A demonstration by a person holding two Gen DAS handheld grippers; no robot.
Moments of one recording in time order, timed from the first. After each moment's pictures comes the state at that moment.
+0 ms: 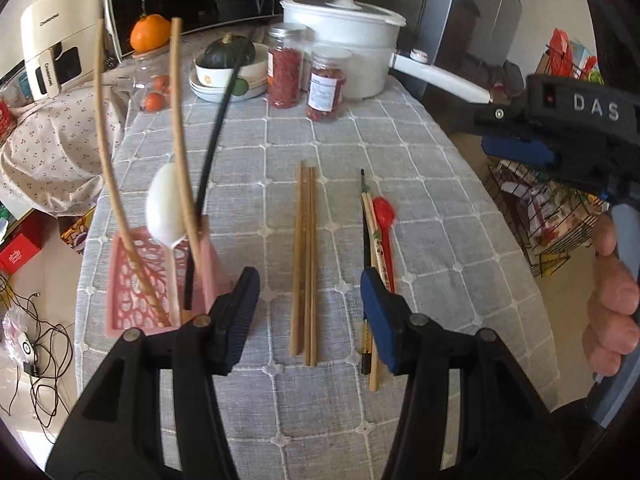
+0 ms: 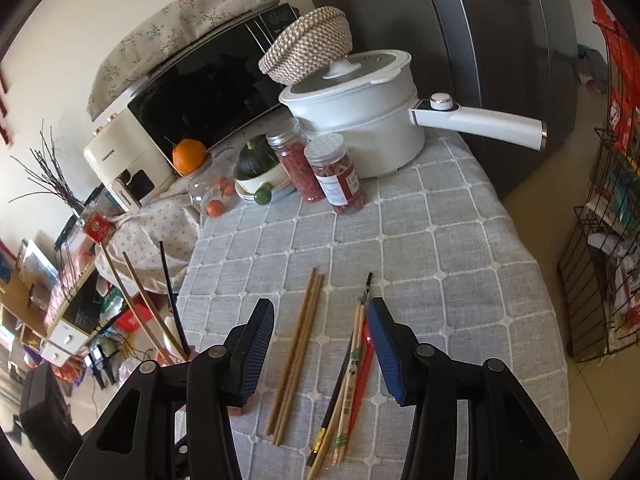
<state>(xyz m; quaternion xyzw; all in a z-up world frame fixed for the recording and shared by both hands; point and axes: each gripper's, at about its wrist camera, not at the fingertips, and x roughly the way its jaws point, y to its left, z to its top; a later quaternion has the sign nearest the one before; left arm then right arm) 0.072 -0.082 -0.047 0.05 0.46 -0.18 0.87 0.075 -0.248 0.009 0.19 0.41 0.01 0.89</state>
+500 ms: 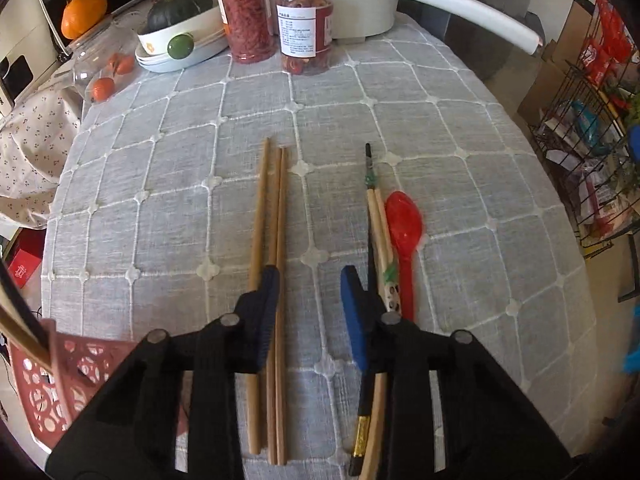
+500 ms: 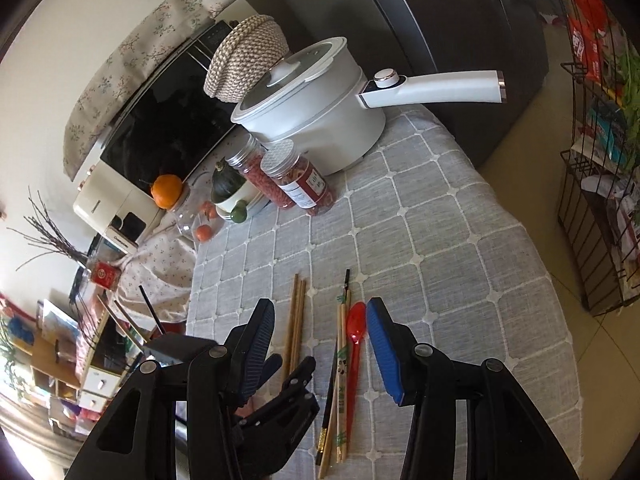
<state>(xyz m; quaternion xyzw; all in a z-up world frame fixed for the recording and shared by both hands) 0.147 -0.149 -0.112 0.11 0.52 -0.14 0.83 0.068 -0.301 0.001 0.30 0.41 -0.01 0.86</state>
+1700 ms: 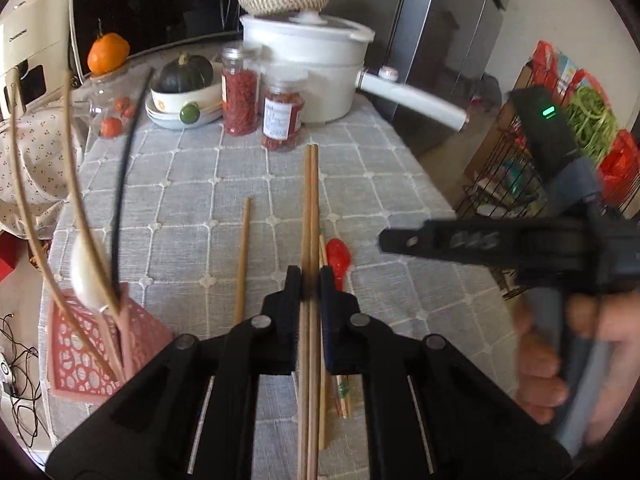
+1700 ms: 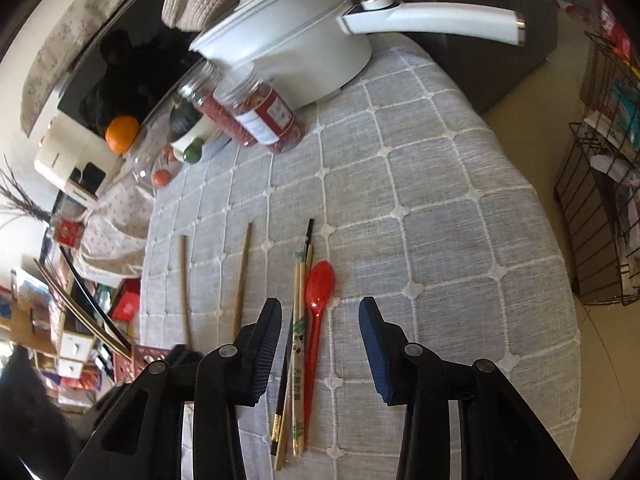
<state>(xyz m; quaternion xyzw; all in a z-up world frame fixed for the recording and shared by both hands) 0.082 -0.109 -0.026 0.01 0.42 -0.22 0.88 0.106 -0.288 -0.062 0.25 0.52 -0.01 0.82</state>
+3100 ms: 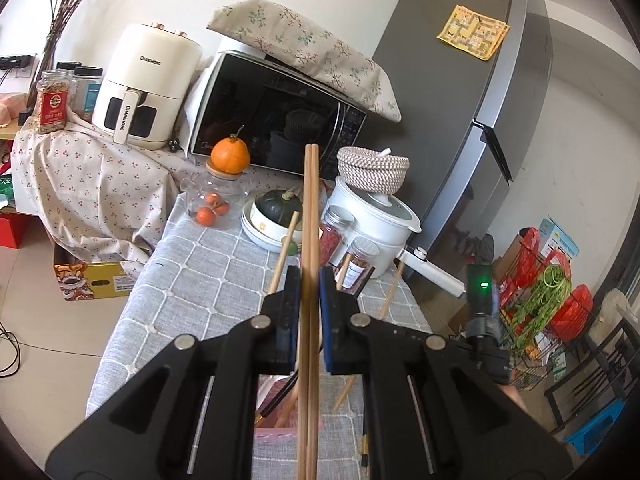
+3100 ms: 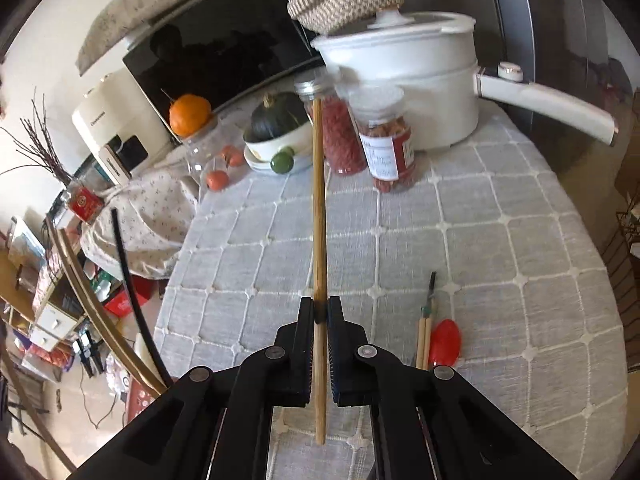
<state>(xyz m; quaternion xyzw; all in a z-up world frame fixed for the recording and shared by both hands) 0.060 0.063 0.031 -0.17 0.22 -0.18 0.94 0.136 -0.183 -0.039 0.16 0.41 0.02 0.90</state>
